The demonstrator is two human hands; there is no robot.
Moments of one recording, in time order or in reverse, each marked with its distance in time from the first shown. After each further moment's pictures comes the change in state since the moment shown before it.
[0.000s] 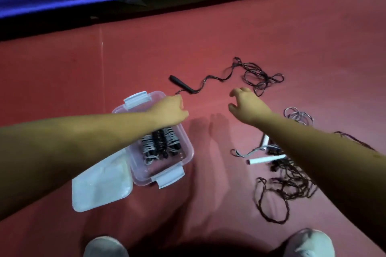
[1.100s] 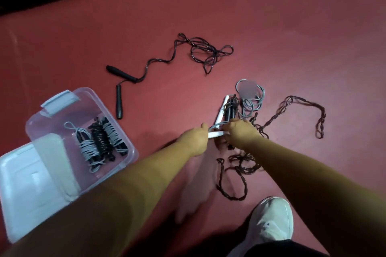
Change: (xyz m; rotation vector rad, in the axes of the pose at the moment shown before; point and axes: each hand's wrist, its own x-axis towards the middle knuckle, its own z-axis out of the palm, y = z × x) left_hand 0.026 0.154 0.222 0.262 -0.313 0.316; right_hand -0.098 0.178 0.070 -0.235 -0.288 0.138
